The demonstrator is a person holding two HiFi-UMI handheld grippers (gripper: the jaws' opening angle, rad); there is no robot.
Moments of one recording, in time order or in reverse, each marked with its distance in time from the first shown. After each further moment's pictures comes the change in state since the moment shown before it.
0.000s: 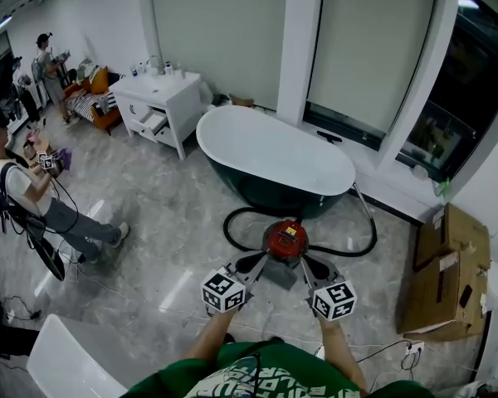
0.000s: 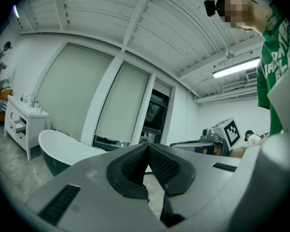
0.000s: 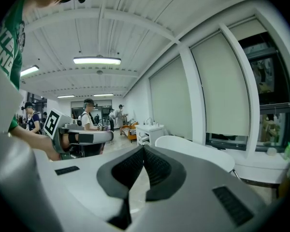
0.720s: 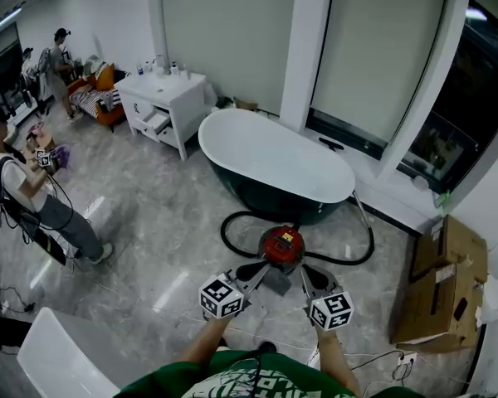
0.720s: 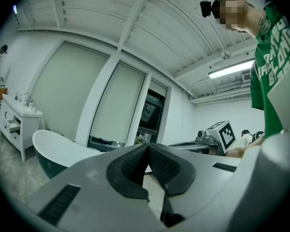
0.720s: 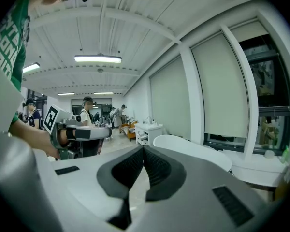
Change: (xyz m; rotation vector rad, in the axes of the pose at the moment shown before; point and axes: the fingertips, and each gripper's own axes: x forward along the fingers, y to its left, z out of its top) left arm 0.011 -0.023 -0.002 0.006 -0.003 -0.052; right arm -0.014 -0.012 -0.007 -0.022 0.016 -0.007
